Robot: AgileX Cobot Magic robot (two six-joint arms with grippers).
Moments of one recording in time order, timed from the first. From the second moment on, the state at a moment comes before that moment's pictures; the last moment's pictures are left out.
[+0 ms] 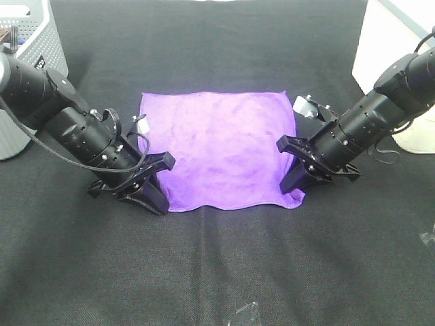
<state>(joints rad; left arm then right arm) -0.28 2.22 -1.28 -0.87 0.81 0.52 0.13 2.17 -1.21 0.77 0.75 -0.64</state>
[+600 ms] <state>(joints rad) -0.28 2.03 -1.16 -0.63 0.79 0.43 0.13 2.00 -1.12 0.74 0.94 -0.58</state>
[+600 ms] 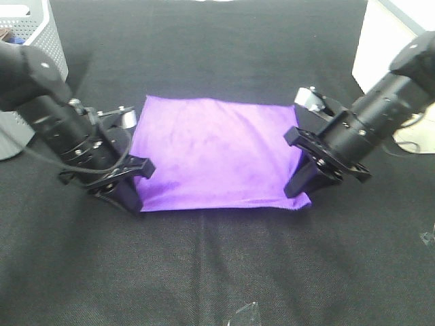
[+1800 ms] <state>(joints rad) -0.26 2.30 -1.80 -0.67 0.71 0.43 0.13 2.35 -1.84 0.67 0.85 -0.42</state>
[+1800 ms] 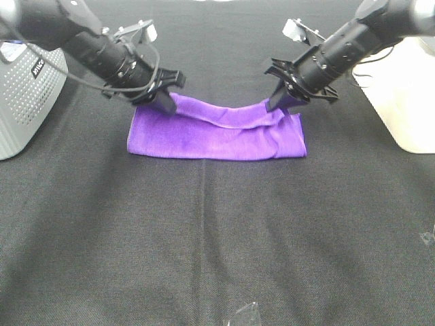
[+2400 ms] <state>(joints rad) -0.26 2.36 -1.86 -0.67 0.67 0.43 0.13 2.36 -1.87 0.55 0.74 -0.38</state>
